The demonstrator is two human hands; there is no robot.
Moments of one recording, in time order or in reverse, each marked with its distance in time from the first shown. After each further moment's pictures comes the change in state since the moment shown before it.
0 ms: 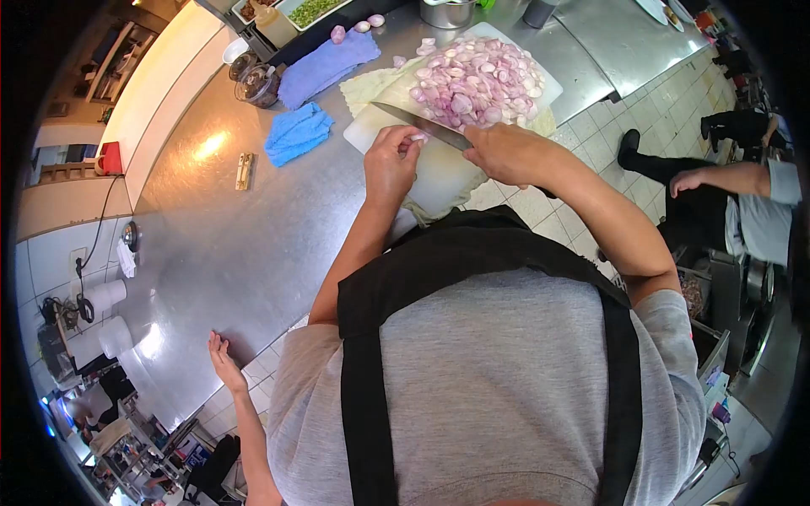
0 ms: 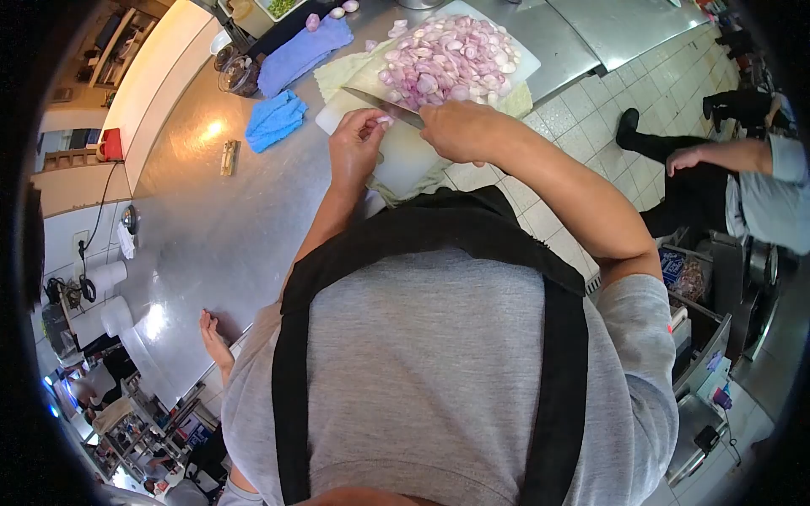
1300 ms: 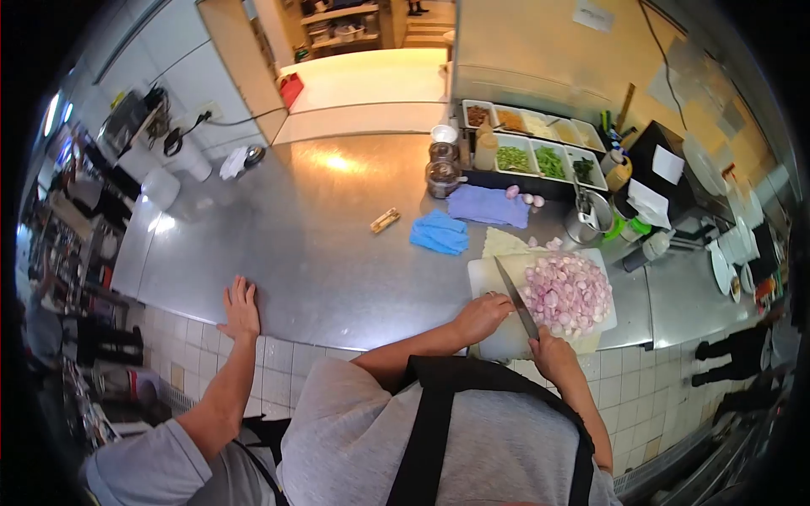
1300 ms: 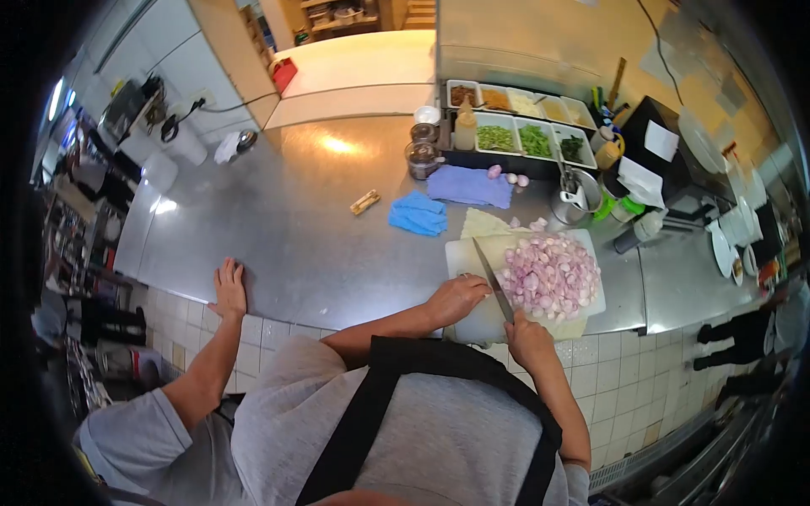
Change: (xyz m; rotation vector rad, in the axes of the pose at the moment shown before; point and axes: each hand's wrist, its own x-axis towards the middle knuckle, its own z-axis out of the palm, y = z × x) left_hand -0.021 -0.002 -0.003 0.318 -0.079 0.246; right_hand 0.000 0.020 0.045 -0.148 0.146 -0.068
